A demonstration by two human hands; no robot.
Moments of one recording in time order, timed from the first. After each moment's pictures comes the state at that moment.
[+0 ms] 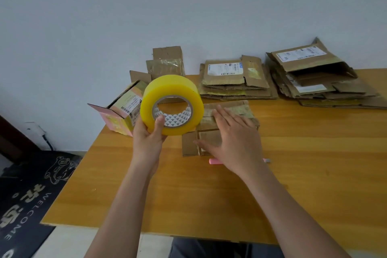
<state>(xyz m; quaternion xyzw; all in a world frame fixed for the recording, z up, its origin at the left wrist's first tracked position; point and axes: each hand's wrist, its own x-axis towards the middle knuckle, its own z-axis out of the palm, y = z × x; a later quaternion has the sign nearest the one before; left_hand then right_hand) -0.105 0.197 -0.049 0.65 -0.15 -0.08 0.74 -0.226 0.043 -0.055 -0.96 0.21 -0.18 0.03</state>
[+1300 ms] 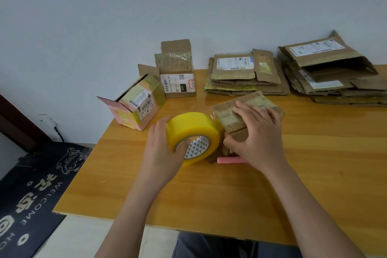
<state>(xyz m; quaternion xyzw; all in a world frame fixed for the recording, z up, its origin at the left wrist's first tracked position) -0.142 0.221 -0.046 0.87 -0.28 0.02 0.40 -0.239 0.019 -0.069 -0.93 0.20 -0.30 0.10</state>
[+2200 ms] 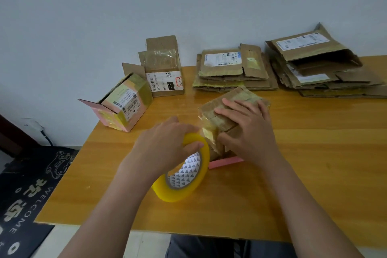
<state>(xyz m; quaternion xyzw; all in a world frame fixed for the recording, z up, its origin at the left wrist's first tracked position) -0.149 0.187 0.007 0.90 -0.43 -0.07 0.03 -0.246 0.008 -0.063 -0.93 0.17 -0.28 0.16</state>
